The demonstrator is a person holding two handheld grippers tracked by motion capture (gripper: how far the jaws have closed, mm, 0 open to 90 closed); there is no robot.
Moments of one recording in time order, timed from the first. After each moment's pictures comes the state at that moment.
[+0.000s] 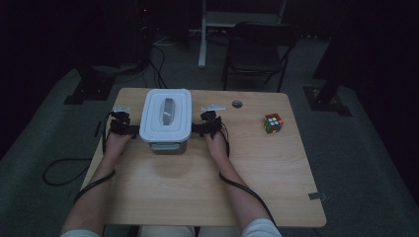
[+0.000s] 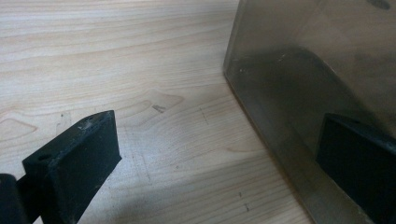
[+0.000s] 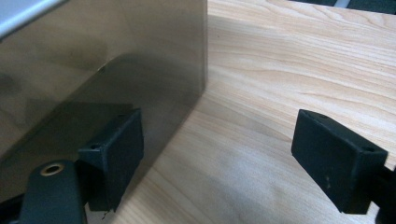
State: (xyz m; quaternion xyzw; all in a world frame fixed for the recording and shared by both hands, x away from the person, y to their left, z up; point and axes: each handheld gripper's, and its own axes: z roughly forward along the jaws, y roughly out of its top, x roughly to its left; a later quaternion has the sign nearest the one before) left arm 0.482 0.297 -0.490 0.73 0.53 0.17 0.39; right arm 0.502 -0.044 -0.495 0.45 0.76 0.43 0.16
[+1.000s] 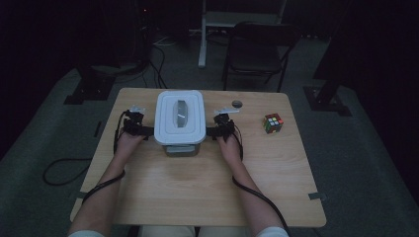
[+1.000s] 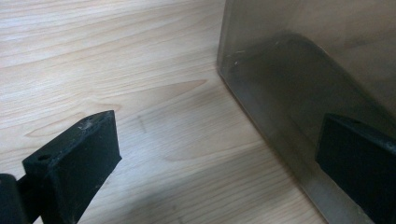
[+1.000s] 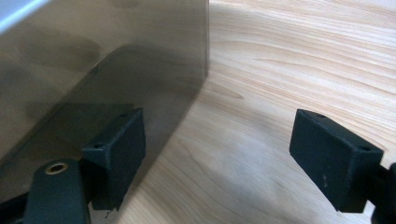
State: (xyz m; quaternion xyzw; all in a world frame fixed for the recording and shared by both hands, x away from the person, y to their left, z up) left arm 0.480 0.248 -0.482 0.77 0.50 0.16 0.36; right arm 0.489 -0.089 -0.494 0.46 0.77 0.42 0.15
